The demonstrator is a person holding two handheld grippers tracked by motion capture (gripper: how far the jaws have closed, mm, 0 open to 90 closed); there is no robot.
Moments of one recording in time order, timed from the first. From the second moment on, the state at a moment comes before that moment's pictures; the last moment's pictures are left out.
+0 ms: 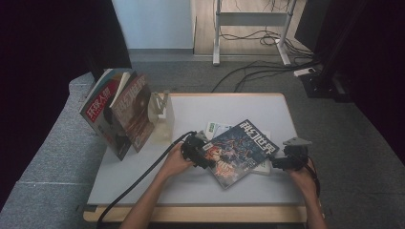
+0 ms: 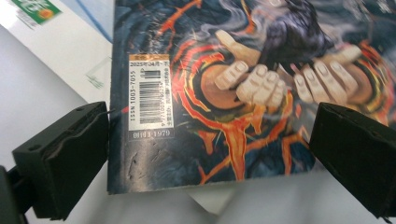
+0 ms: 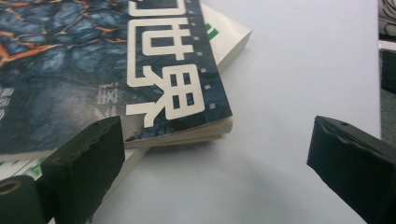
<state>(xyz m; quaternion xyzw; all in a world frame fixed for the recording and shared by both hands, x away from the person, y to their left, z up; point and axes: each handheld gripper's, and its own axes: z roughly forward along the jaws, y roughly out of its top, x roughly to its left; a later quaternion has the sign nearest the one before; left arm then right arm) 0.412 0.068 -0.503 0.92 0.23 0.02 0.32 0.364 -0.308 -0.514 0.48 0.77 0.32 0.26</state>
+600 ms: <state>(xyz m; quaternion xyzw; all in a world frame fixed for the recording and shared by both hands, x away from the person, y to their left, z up) 0.370 0.074 -0.502 0.92 0.22 -0.01 0.33 0.376 -0.312 -0.515 0.49 0.76 0.34 0.24</state>
